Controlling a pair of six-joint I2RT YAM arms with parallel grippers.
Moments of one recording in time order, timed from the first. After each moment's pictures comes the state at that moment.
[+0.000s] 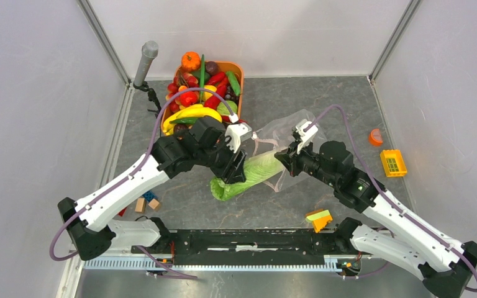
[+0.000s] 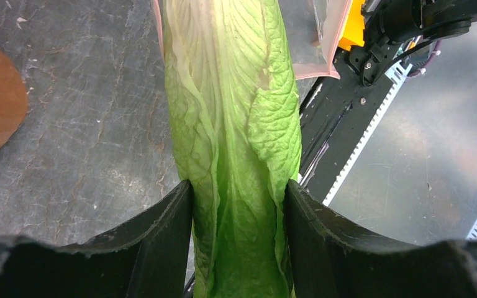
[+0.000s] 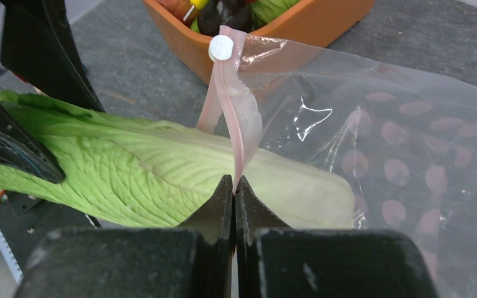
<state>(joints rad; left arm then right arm) -0.87 1.21 1.27 -0.86 0.29 -0.14 0.78 0.80 0.78 -0.26 -0.04 0.10</state>
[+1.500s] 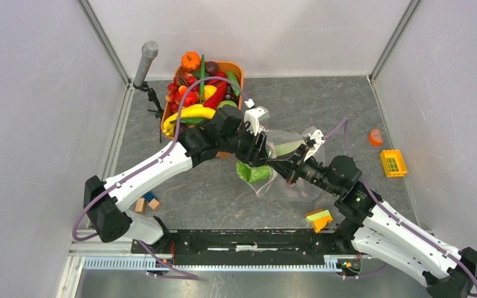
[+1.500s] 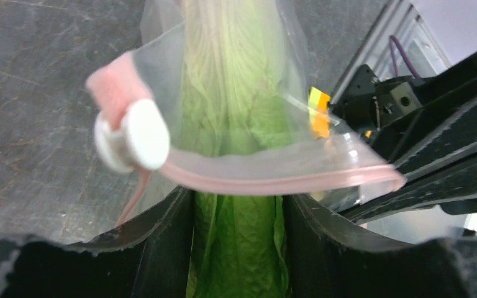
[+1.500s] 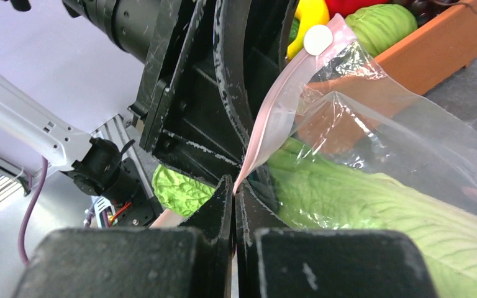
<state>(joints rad) -0.86 1.42 1.32 -0.52 0.34 -0.31 0.79 0.69 0.56 0.14 -0.21 0.35</state>
